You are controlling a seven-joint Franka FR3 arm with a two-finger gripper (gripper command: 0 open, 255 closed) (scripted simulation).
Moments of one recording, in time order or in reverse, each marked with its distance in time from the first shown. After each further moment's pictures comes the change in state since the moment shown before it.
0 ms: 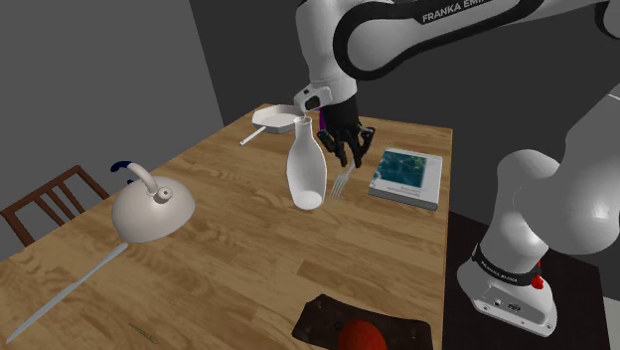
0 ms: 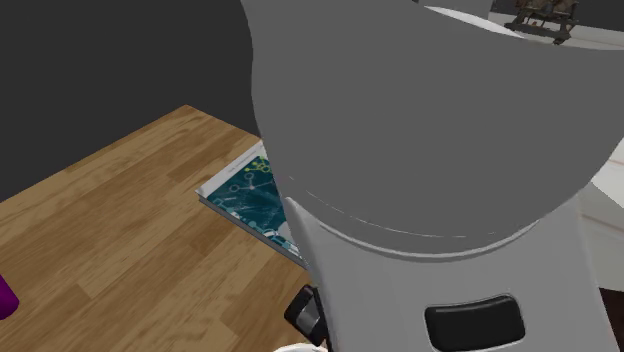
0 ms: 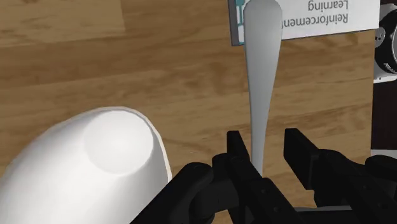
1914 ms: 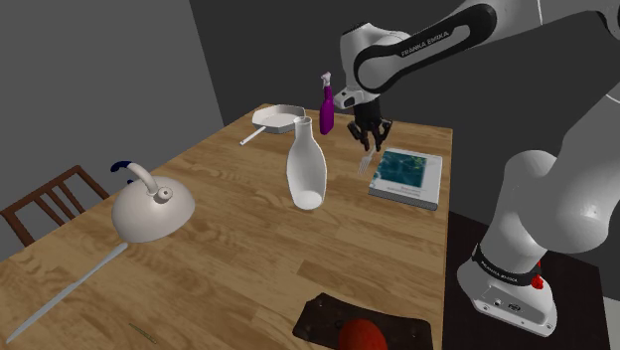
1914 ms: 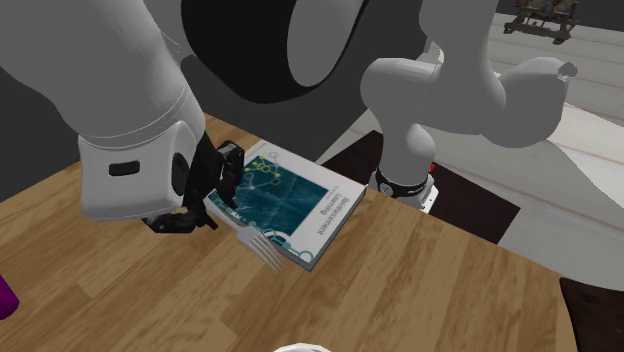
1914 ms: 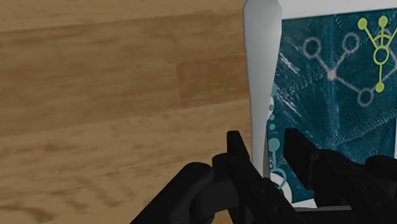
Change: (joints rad) arm -0.172 0.040 -0.278 -0.129 -0.166 0.216 -0.360
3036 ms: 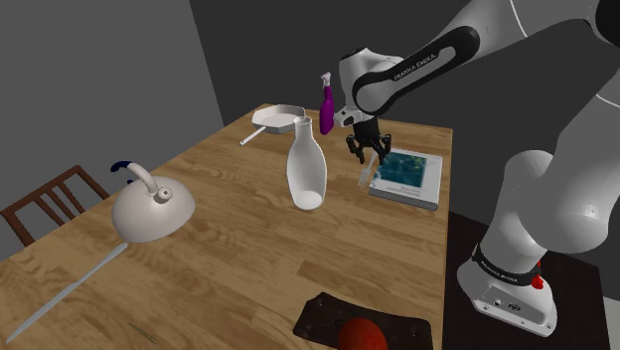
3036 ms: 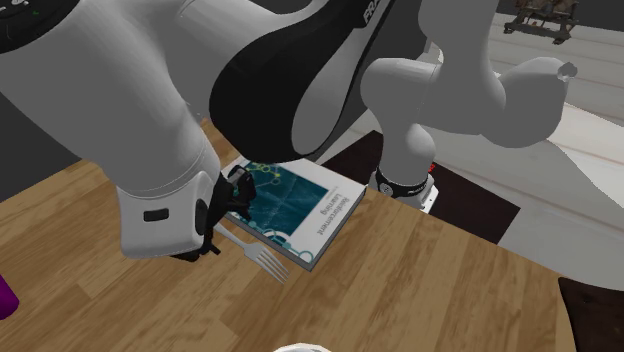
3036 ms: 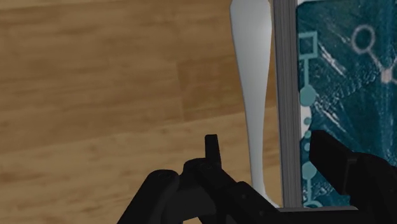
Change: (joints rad) arm -0.002 0.062 -0.016 -0.084 0.004 0.129 0.006
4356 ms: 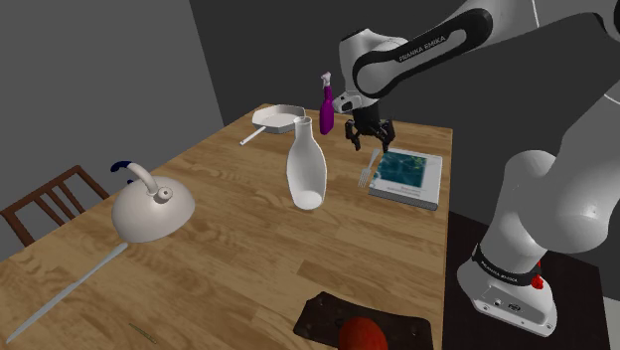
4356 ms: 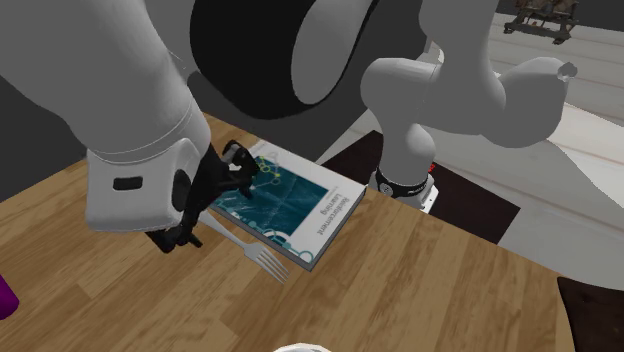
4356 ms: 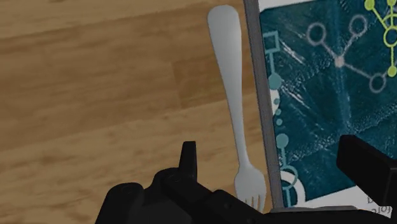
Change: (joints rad) arm -0.002 -0.049 0.022 0.065 0.009 -0.103 0.067
